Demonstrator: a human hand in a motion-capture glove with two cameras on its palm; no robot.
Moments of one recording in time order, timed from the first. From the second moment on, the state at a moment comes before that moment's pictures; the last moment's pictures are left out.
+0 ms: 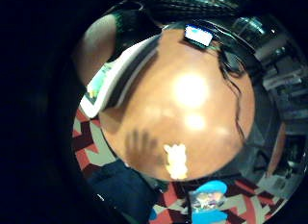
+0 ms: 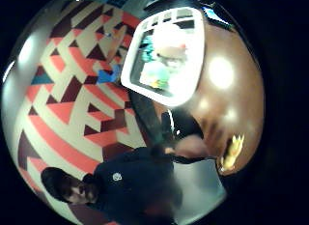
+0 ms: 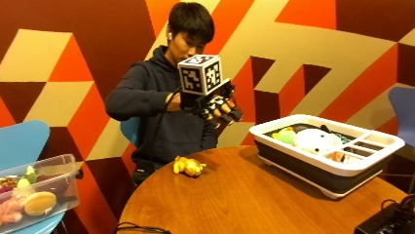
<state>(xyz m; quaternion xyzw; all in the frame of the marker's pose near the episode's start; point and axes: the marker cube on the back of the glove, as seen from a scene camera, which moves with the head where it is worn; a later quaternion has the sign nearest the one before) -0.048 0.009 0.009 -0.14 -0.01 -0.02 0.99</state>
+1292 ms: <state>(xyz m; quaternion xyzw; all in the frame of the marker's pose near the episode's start) -0.201 -0.046 0.021 0.11 -0.35 -0.08 0.93</state>
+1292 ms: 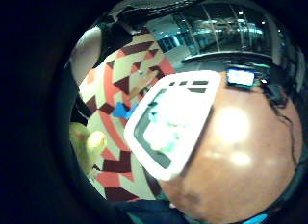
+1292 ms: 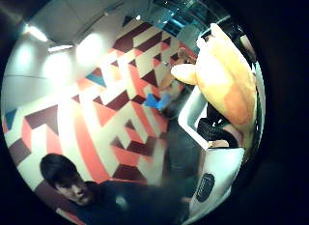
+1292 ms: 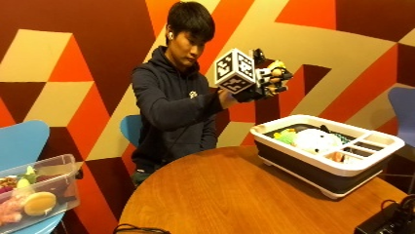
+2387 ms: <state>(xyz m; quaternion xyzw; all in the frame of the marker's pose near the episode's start) -0.087 -0.024 0.005 0.00 -0.10 -0.04 0.99</state>
